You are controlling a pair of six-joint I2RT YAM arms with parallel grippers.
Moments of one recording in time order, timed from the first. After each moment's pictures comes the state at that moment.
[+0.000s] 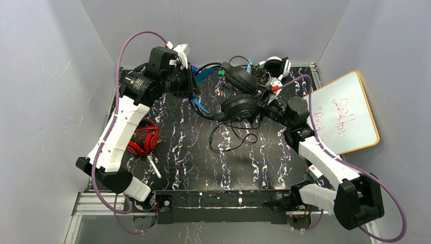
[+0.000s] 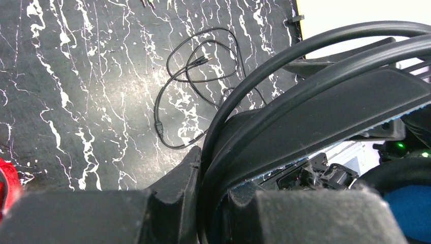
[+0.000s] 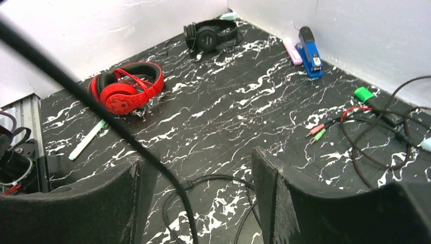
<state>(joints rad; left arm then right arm) -0.53 1.49 1.94 -1.10 0.14 -0.45 0.38 1.09 0.69 0.47 -0.65 0.18</state>
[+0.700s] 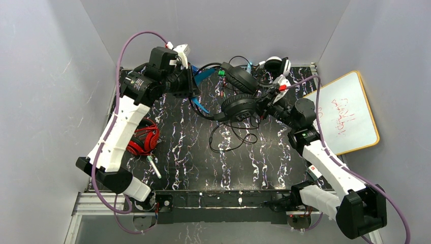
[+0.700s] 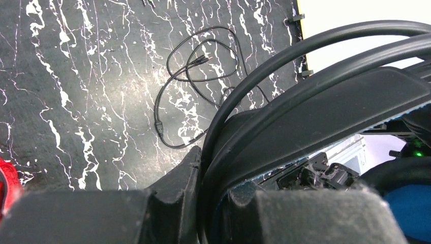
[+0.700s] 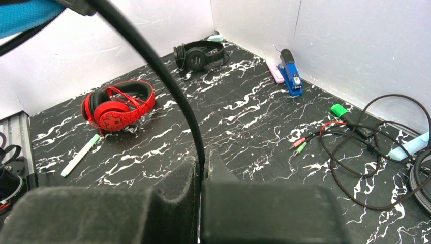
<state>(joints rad) -0.53 1.49 1.94 -1.10 0.14 -0.45 0.36 1.02 0.70 0.45 -0.60 0.18</state>
